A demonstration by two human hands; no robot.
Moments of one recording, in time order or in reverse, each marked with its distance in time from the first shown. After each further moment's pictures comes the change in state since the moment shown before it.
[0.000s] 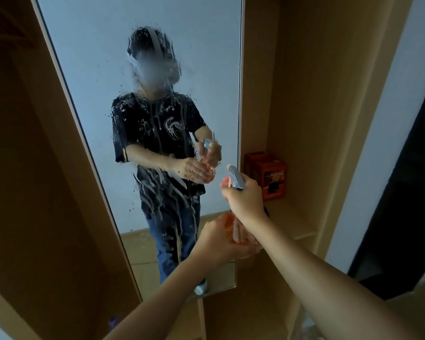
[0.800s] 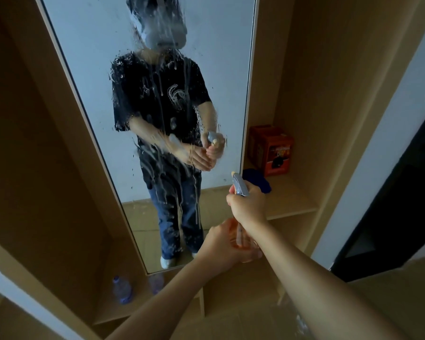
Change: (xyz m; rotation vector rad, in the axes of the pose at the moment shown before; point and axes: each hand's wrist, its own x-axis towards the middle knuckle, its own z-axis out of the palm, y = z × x) left_hand -0.034 -0.051 0.048 -0.040 -0.065 -0.168; right_hand -0.034 0.065 0.006 -0.125 -0.008 0.209
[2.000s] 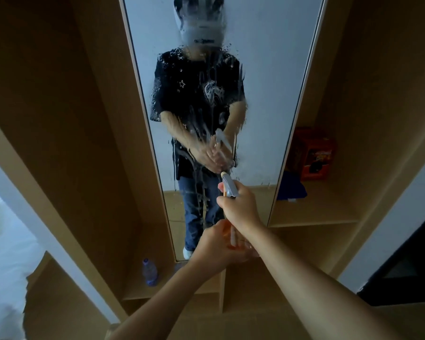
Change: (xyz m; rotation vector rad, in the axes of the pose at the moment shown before) left_hand -0.042 -0.045 -0.053 -0.152 0.160 -0.099; right_hand -0.034 -0.023 0.078 0.081 -0.299 -0.126
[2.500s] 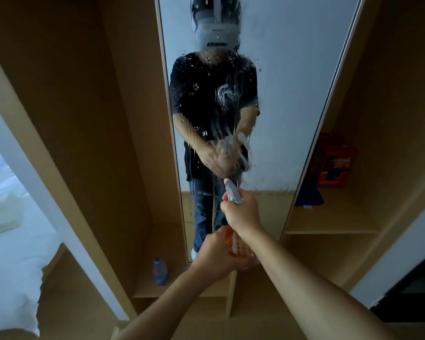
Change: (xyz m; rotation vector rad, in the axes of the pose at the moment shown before) left_hand -0.015 -0.010 -0.031 0.093 0.017 0.009; right_hand 0.003 0.001 0.041 -0.078 0.022 0.032
